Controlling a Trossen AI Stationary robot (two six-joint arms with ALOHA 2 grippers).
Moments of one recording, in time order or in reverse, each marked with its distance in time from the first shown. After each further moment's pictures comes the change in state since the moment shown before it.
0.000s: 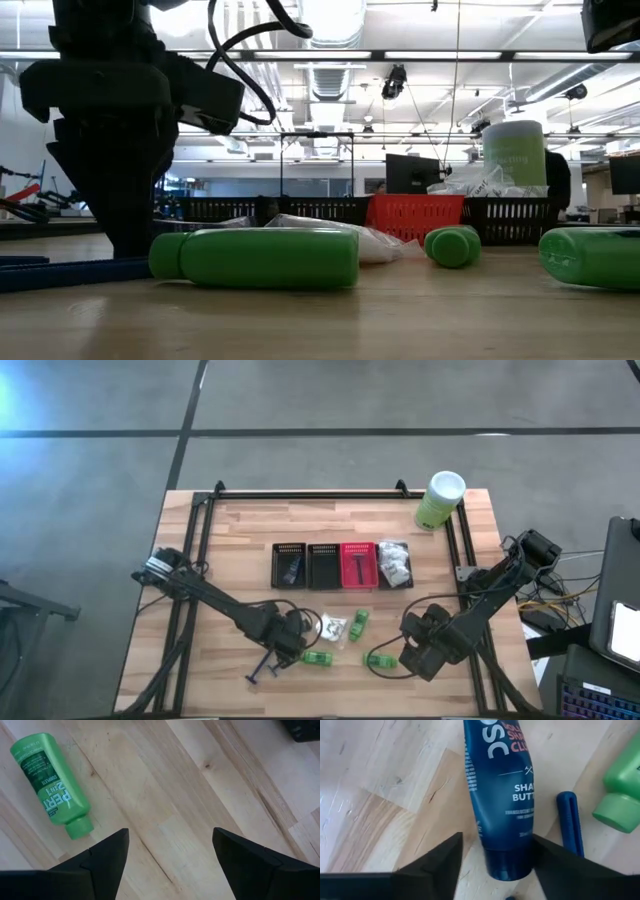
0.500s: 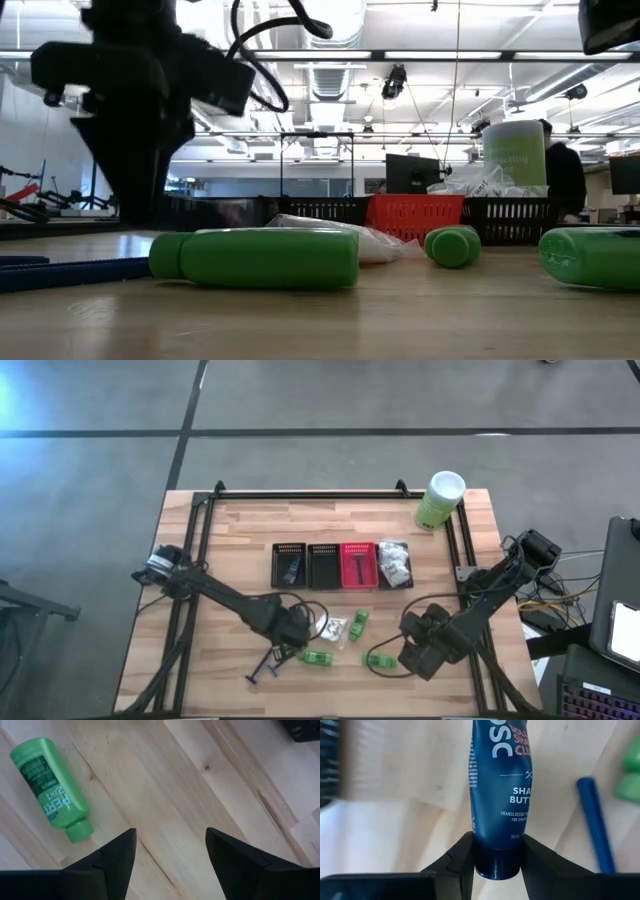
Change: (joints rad) left arm 0.057 -0.004 0.104 -0.218 0.016 0.206; right arm -0.009 0.000 0.000 0.002 0.000 0.007
